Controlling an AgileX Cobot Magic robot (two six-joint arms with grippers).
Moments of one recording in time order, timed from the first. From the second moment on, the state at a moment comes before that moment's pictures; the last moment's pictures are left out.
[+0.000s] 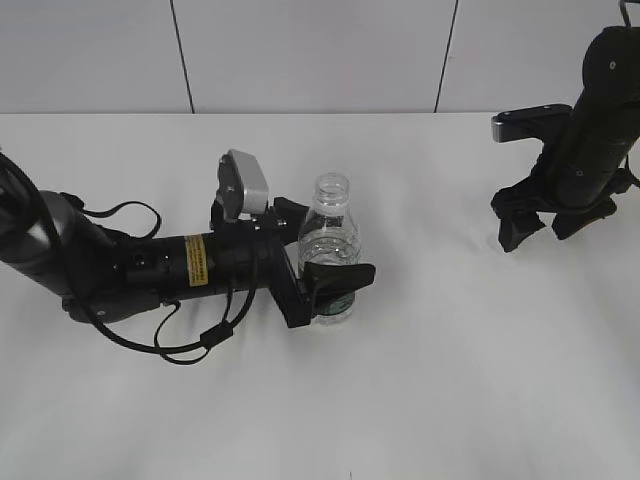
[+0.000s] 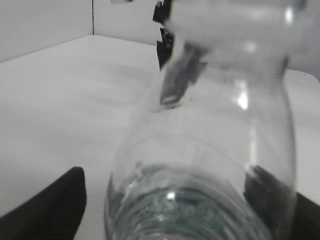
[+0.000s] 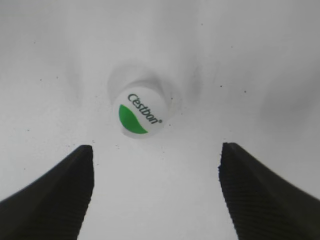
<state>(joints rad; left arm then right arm) -0.43 2.26 -0.94 0.95 -1.21 -0.38 0.15 2.05 -1.34 0.03 0.77 -0.23</state>
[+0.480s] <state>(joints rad) -0.43 2.09 -0.93 0.95 -1.21 -0.48 0.15 2.05 -1.34 0.03 0.77 -0.23</state>
